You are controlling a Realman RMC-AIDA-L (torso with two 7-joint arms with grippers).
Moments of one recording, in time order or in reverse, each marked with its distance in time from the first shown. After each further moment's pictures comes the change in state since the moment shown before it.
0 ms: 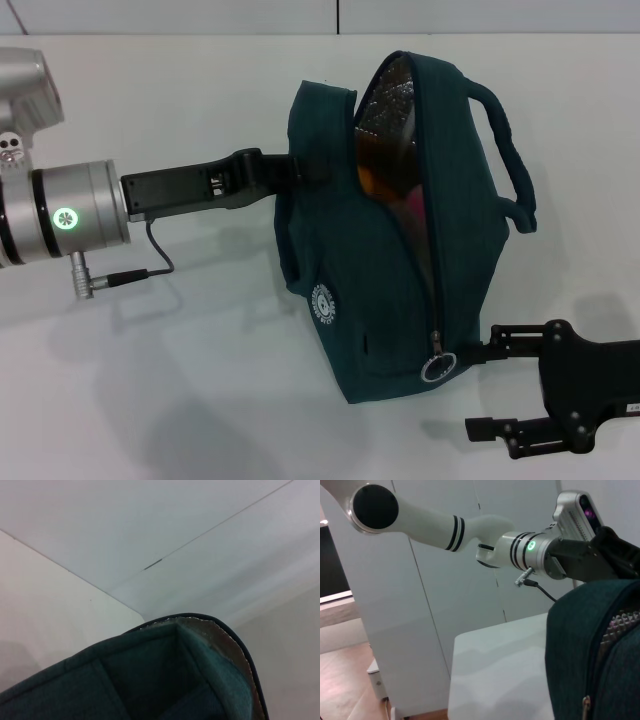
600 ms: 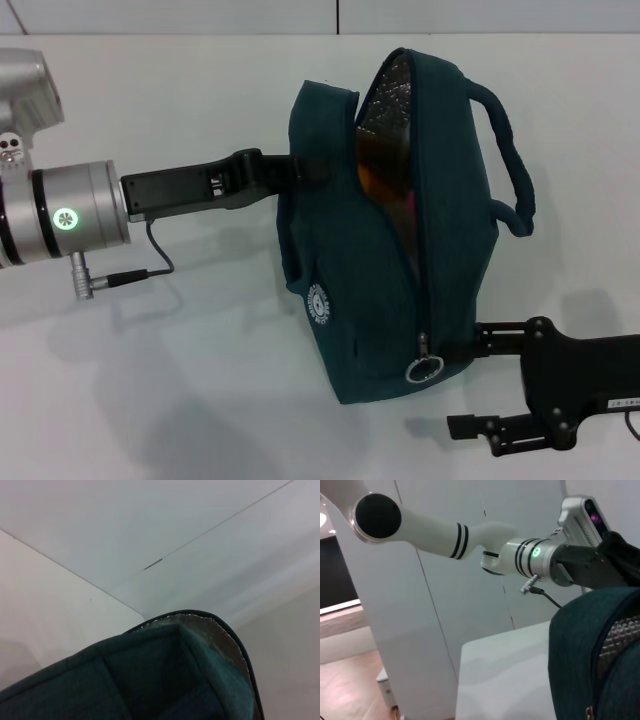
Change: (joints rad) left arm 0.001 0.000 0.001 0.000 0.000 0.000 0.000; right arm 0.044 0.005 0.000 0.069 0.006 0.009 -0.013
